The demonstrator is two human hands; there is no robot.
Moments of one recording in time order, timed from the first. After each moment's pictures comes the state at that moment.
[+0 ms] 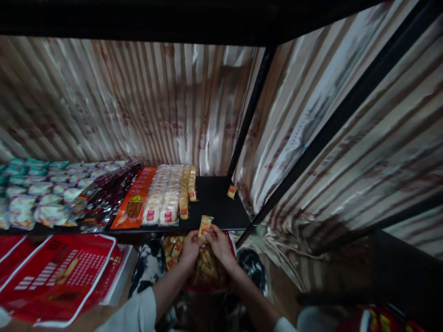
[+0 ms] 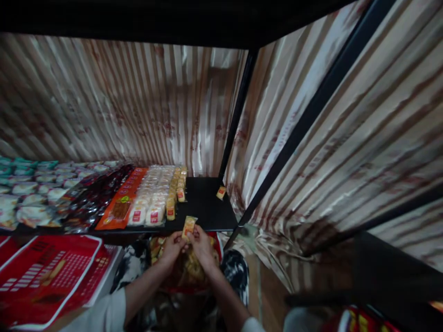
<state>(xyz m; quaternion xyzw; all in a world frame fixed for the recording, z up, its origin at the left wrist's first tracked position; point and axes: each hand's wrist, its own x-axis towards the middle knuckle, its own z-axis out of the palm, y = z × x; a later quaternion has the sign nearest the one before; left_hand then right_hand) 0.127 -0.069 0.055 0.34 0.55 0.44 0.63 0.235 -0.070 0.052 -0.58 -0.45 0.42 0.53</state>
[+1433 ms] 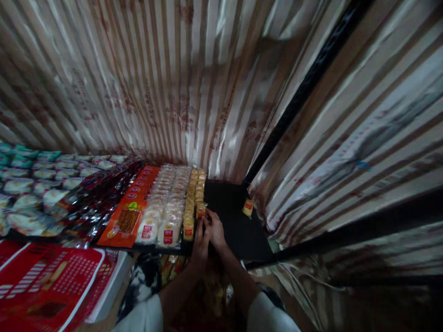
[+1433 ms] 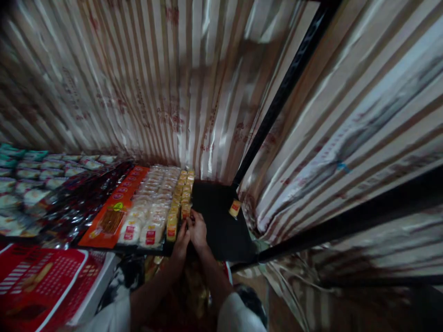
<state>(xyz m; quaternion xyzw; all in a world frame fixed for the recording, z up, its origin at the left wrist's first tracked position) 0.151 0.026 0.035 0.40 0.52 0.48 0.58 0.229 0.078 0.029 -0.63 -0.56 0.28 0.46</state>
